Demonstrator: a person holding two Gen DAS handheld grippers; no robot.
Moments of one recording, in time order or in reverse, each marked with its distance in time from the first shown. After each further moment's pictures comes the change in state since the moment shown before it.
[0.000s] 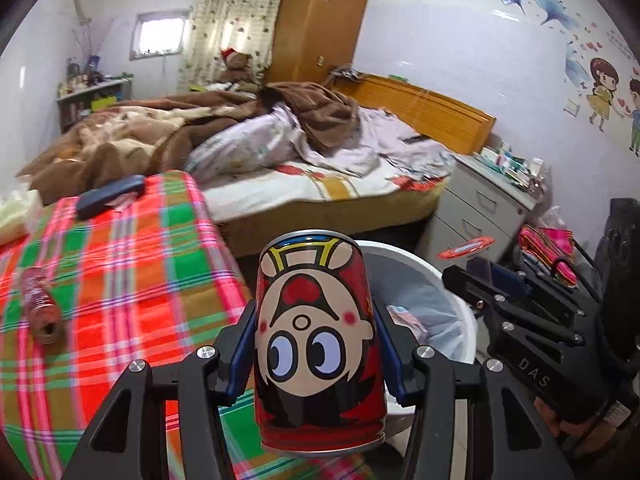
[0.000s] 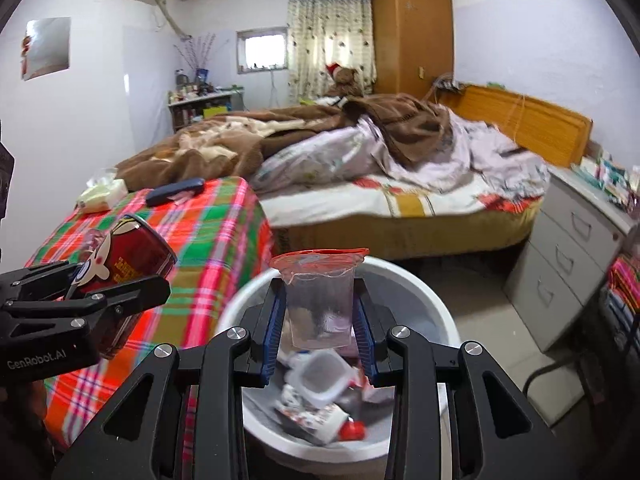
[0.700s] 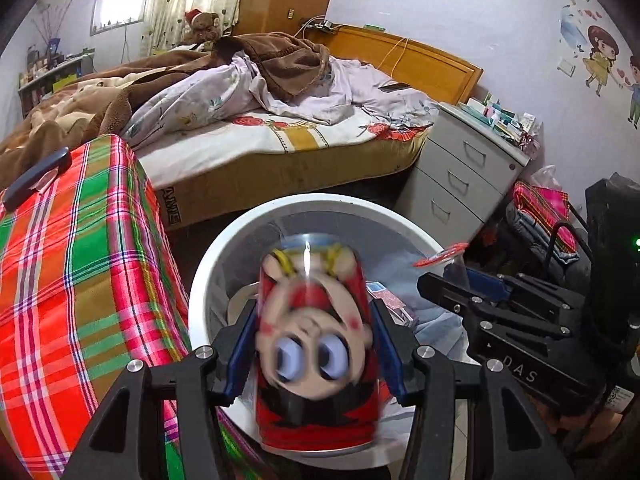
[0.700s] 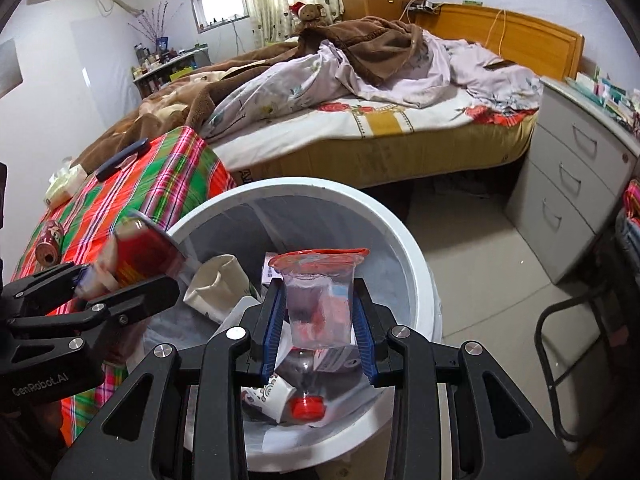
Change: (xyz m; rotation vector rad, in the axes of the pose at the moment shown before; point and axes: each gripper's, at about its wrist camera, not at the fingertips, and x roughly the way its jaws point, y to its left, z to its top) left arm 0.097 -0.038 -0.001 0.038 0.160 -0.062; right arm 0.045 -0.052 -0.026 0.127 0.213 0.025
